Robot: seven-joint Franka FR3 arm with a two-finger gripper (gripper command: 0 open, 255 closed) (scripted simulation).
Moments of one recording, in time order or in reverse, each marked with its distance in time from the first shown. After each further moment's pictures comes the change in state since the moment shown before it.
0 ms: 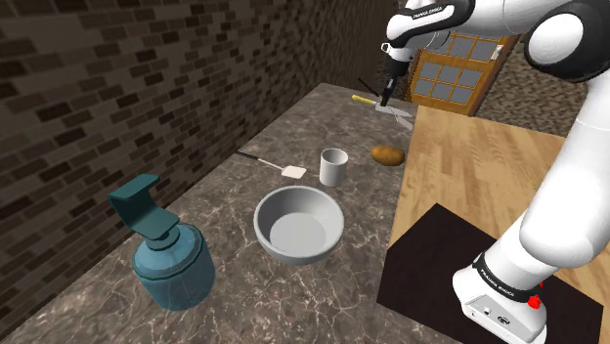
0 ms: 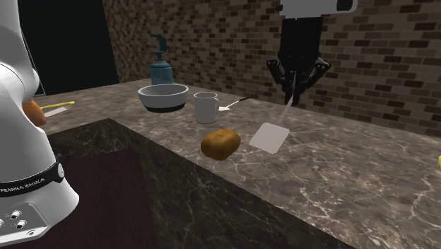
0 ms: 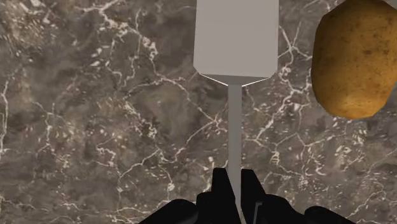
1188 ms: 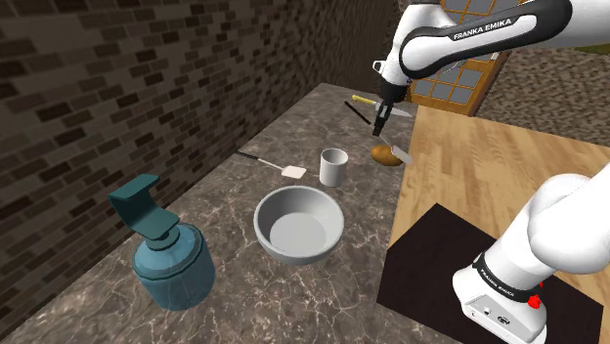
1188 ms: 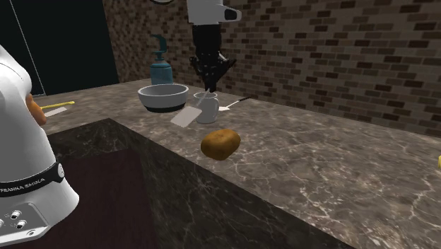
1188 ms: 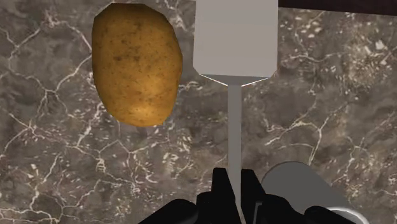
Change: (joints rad) arm 0.177 -0.510 0.186 -0.602 -0.161 0.129 0.421
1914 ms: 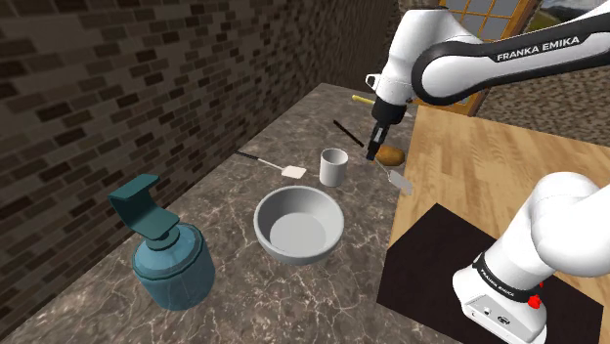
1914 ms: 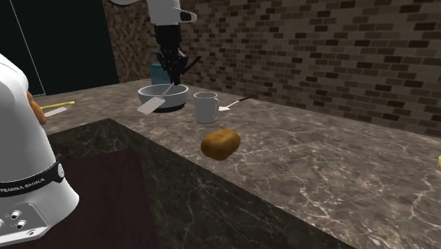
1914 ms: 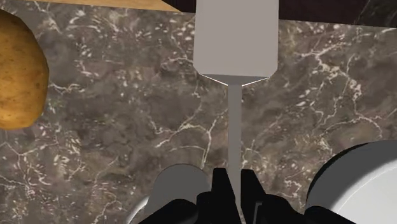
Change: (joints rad) arm 0.102 -0.200 0.193 -0.176 0.046 -0.021 0.265
